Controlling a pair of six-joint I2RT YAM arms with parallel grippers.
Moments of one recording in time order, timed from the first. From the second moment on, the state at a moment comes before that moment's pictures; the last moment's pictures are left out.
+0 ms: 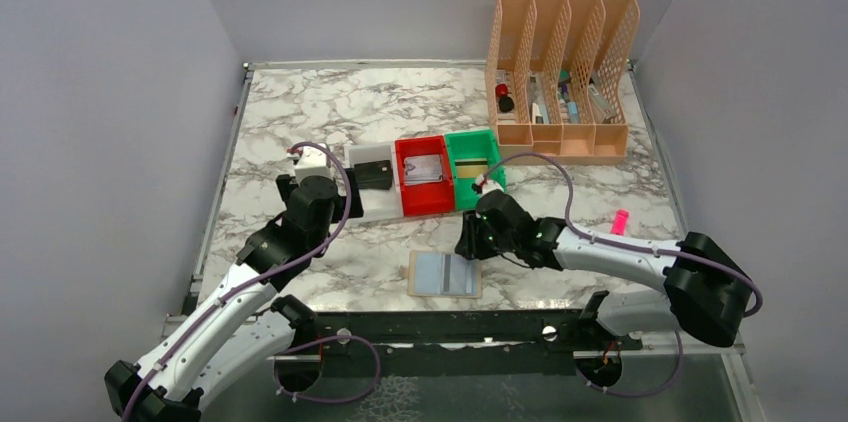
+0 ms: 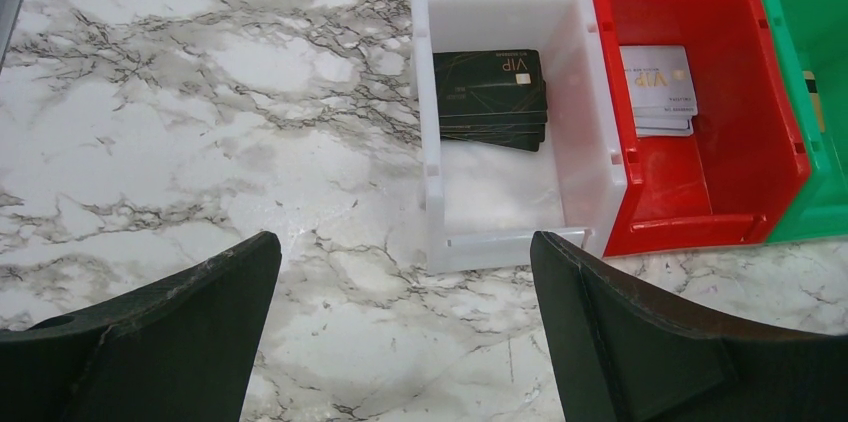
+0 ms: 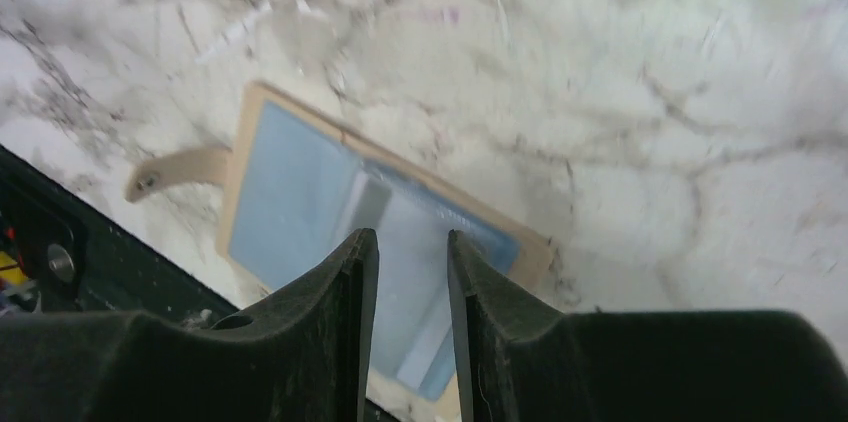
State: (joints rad) left arm -0.61 0.70 0.67 -0.50 -0.55 -0.39; right arm 0.91 1.29 0.64 -0.11 0.07 0.62
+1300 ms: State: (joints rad) left arm -0.60 0.70 0.67 -0.50 -0.54 -0.39; right arm 1.18 1.56 0.92 -0.61 0.38 0.90
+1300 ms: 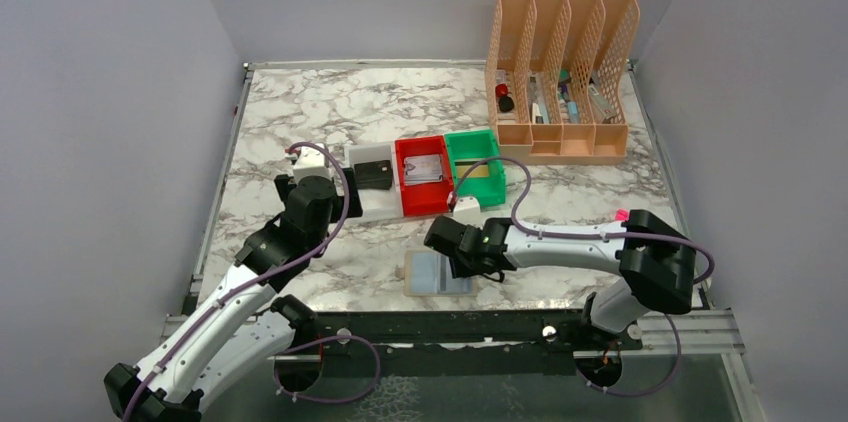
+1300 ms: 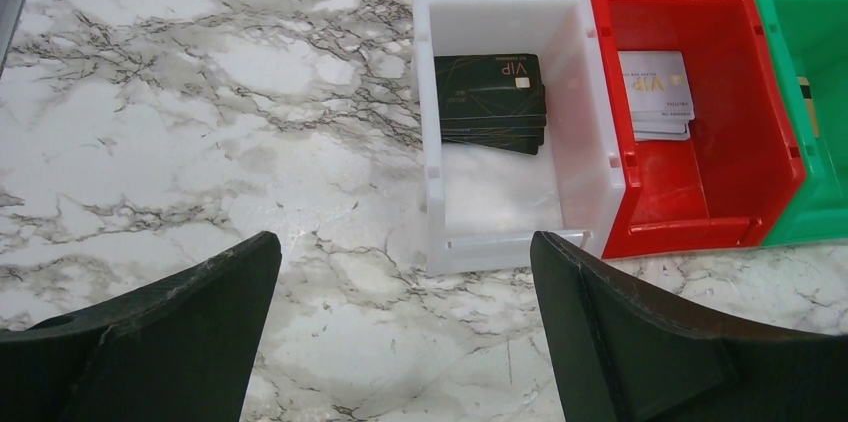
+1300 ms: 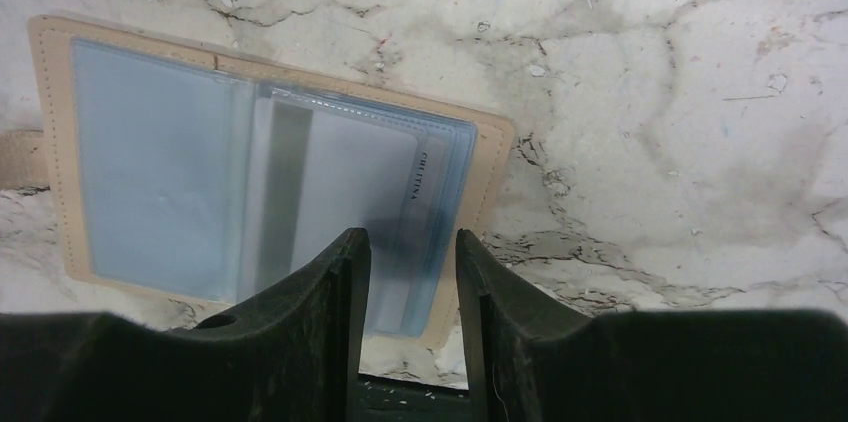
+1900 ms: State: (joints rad) left arm -0.60 0.69 0.67 -0.50 -0.53 -0.39; right arm 1.18 1.60 0.93 -0.54 0.37 0.92
